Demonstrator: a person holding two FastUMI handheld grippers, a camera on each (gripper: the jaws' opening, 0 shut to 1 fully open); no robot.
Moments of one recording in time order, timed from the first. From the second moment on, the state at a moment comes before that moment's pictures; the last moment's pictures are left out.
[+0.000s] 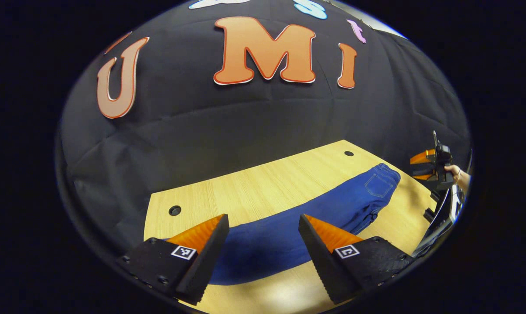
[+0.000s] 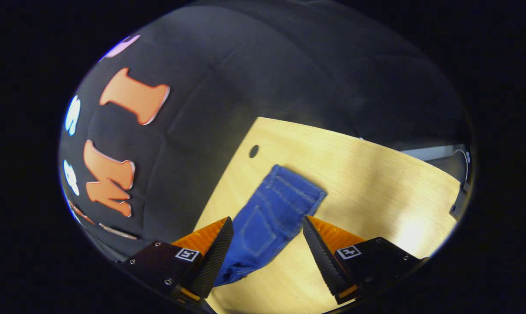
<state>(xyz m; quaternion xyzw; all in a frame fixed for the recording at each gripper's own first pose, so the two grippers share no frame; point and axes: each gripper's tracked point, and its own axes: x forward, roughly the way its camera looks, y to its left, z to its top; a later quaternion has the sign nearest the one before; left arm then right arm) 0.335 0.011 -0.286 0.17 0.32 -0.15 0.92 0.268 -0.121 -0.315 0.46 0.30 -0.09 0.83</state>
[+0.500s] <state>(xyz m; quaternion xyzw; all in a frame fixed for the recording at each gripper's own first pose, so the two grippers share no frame) 0.319 0.010 -0.290 0.18 0.35 -0.09 0.92 0.319 -0.118 -0.377 0.52 0.32 -0.09 0.79</state>
